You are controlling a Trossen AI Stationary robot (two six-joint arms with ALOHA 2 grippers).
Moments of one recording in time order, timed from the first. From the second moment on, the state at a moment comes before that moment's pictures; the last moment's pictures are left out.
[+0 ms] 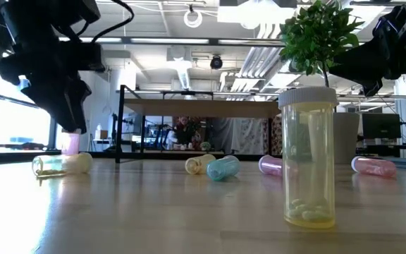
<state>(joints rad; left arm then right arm) -0.03 1.14 0.57 -0.57 -0.19 -0.34 0.21 0.01 0.05 -0.06 0.46 0.25</state>
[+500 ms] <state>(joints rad) -0.03 1.24 0.57 -0.57 -0.19 -0.36 0.21 0.01 0.05 -0.05 0.46 0.25</state>
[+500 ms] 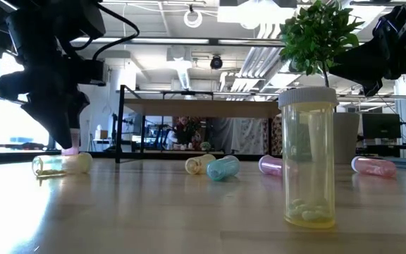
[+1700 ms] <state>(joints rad) 0.14 1.24 0.95 -0.67 -0.14 -0.20 0.21 0.01 0.05 -0.06 0.46 0.25</state>
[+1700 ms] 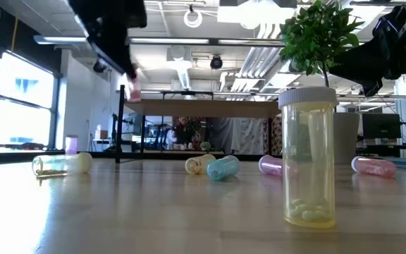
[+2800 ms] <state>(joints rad) 0.82 1.62 1.66 -0.97 -0.08 0.09 0.21 0.01 0.05 -0.05 0.46 0.25</state>
